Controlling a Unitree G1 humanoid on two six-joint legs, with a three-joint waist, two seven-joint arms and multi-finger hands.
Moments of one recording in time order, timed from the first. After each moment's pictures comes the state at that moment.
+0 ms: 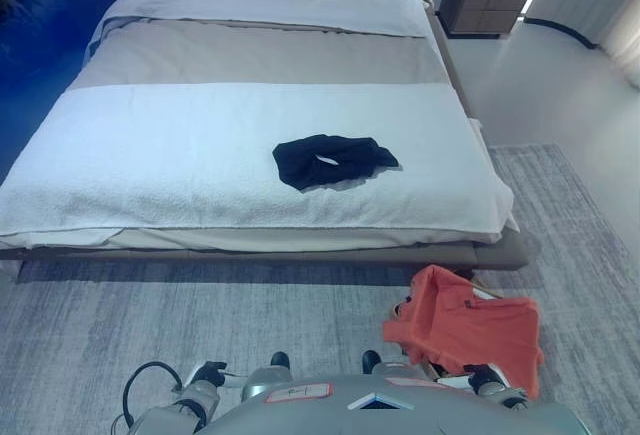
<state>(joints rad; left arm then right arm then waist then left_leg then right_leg) 0.01 0.22 -0.24 1.38 0.10 0.07 0.14 0.01 -0.30 0.19 1.42 -0.09 0.08 -0.17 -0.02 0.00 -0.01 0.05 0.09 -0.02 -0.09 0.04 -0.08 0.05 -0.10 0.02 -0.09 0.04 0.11</state>
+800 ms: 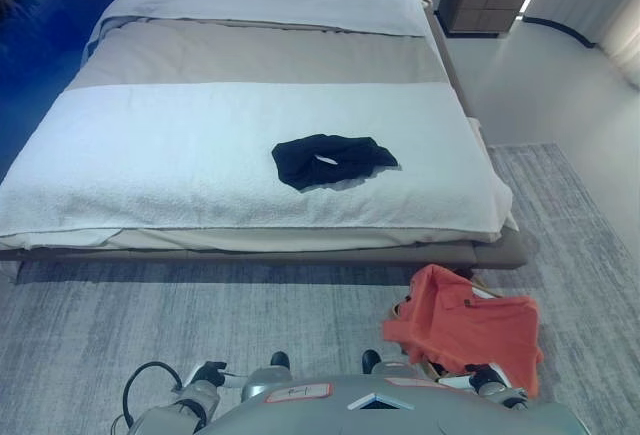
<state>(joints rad) 0.01 0.22 -0.24 1.38 0.10 0.07 0.15 0.01 -0.30 0.19 1.42 -0.09 0.08 -0.19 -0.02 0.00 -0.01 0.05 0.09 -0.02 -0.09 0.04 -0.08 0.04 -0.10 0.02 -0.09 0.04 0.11</state>
